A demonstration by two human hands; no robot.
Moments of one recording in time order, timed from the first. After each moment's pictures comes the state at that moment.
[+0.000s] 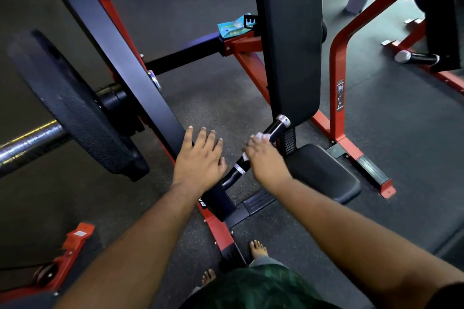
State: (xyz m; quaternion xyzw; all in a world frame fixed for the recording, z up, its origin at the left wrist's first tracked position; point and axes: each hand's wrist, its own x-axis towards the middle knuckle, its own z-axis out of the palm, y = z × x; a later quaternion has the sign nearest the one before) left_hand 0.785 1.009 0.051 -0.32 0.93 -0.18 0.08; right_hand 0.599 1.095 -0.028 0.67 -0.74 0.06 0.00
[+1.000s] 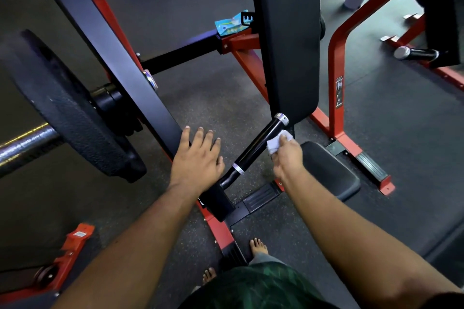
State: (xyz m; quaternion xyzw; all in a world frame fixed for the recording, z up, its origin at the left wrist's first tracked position) left_hand 0.785 1.009 0.052 -0.32 0.93 -0.19 0.08; right_hand 0.579 1.091 -0.008 -0.09 -0.58 0.72 -0.37
